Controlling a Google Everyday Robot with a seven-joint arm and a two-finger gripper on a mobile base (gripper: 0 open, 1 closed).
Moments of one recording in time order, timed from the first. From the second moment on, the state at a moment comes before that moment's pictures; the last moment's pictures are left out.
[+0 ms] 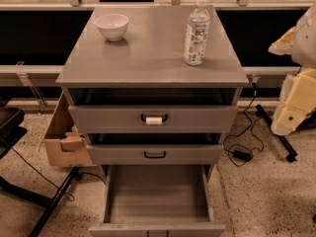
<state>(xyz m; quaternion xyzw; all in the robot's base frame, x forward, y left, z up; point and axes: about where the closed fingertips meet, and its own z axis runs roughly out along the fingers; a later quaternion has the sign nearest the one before) 0.438 -0.217 0.976 -0.60 0.78 -0.03 0.16</state>
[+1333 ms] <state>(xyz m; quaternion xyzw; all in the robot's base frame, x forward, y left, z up) 0.541 -0.221 0.948 -0.52 0.79 0.02 0.33</state>
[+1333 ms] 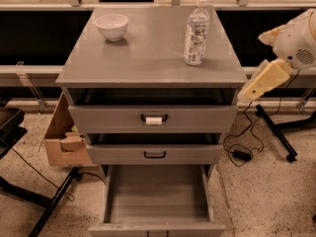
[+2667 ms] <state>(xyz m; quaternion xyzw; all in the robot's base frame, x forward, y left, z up) 0.662 -0.191 0.962 -0.47 0.72 0.10 0.51</state>
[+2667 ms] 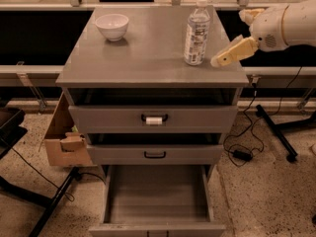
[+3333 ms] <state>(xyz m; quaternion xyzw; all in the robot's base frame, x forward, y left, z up) 0.717 -0.173 0.938 -0.43 0.68 0.16 0.57</state>
